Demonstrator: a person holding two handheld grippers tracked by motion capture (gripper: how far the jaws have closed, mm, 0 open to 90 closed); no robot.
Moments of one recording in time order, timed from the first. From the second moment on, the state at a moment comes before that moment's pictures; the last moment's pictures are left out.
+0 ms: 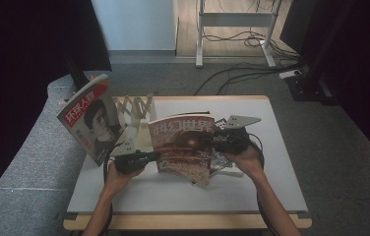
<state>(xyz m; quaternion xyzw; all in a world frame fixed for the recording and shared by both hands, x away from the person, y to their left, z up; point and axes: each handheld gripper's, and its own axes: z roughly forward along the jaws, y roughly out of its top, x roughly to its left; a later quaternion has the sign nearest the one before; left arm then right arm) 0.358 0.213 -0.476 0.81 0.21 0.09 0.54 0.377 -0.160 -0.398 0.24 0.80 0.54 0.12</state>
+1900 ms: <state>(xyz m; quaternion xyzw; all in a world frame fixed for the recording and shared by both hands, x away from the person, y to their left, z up) 0.378 0.189 -0.355 0.82 0.17 0.11 0.54 0.365 -0.155 -0.392 0.19 0.81 0.54 0.12</state>
